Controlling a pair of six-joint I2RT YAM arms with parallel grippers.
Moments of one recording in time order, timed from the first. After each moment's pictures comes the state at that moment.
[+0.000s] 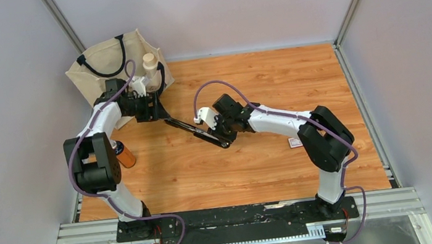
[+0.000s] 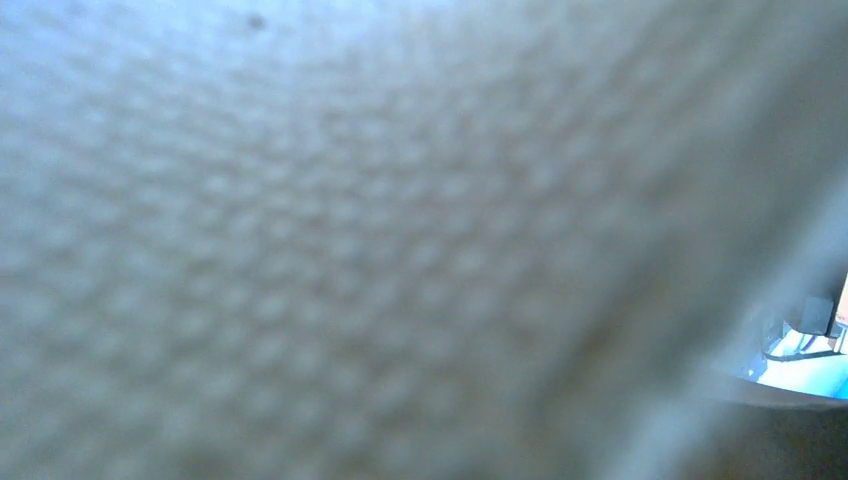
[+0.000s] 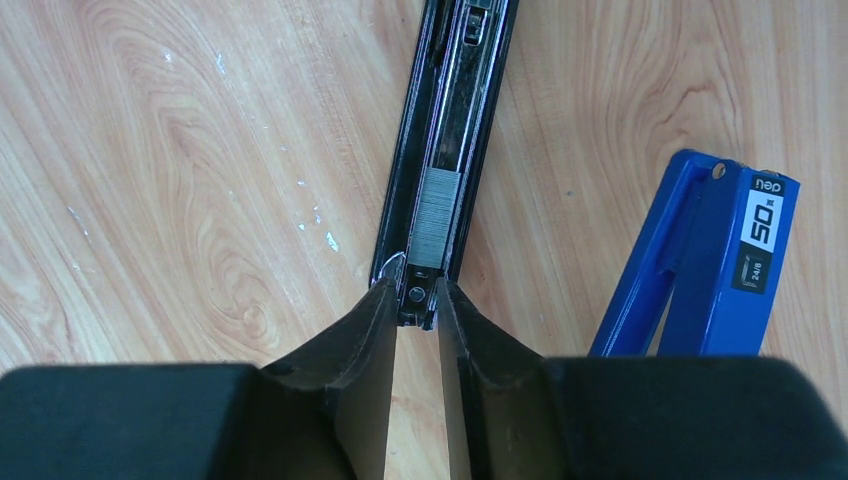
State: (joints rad) left arm 0.08 1.72 1.25 -0.61 0.71 0.11; right arm 0.78 1.84 1.26 -0.40 -0.21 -0.41
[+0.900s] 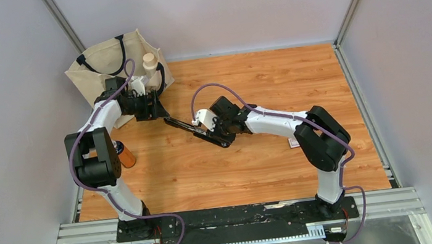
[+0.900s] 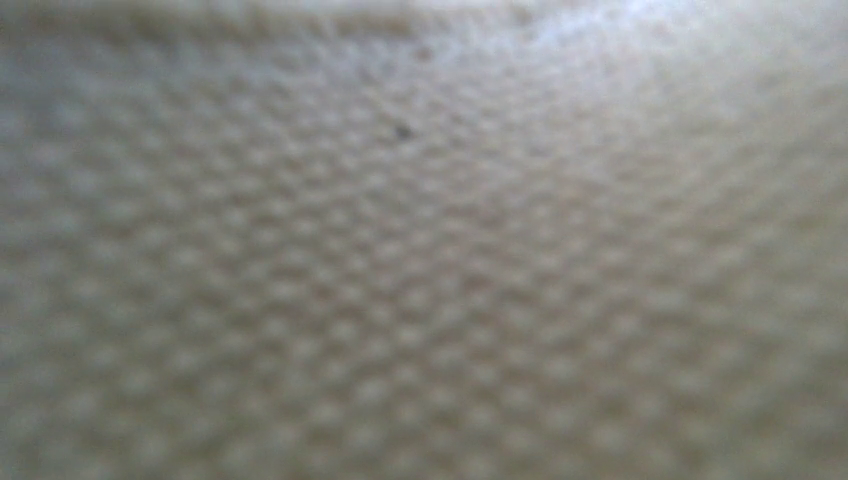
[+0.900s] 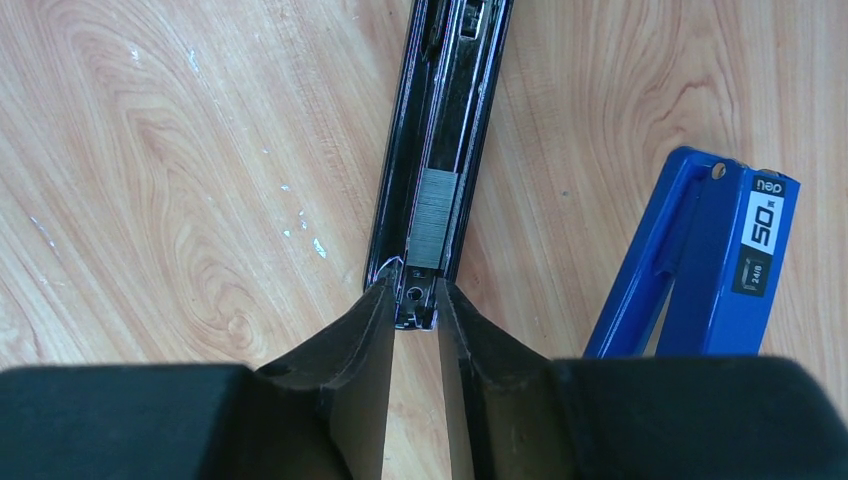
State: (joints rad) left arm 0.09 1.78 1.28 -0.59 0.71 0.11; right arm 0.80 1.86 1.27 -0.40 -0.15 -0.41
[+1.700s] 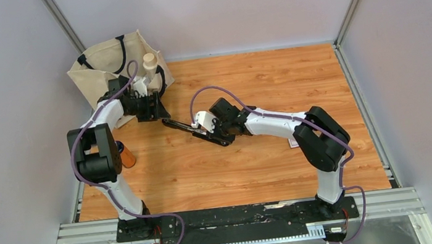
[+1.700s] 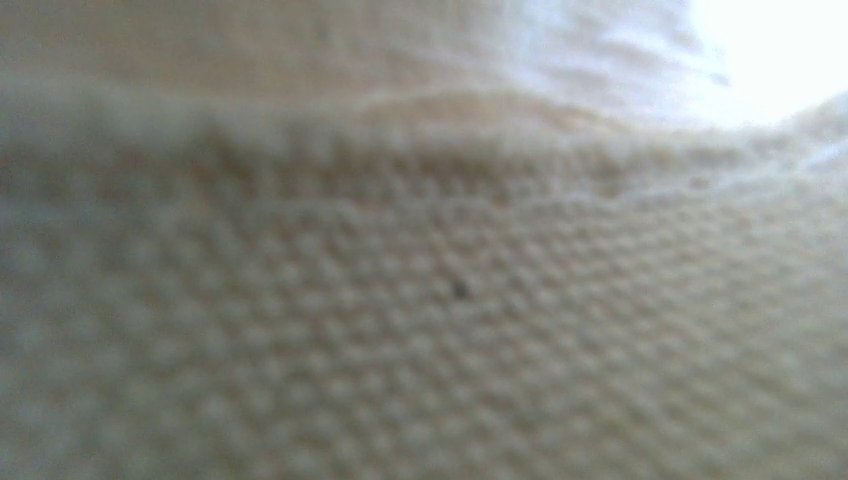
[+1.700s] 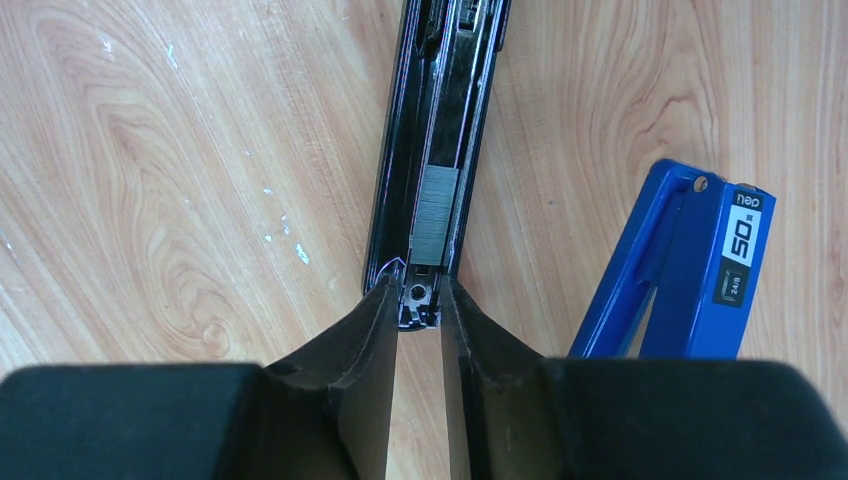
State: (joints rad) left arm 0.08 1.83 1.29 -0.57 0.69 0.10; right arm 0.80 1.88 1.26 -0.38 -0.11 -0.45
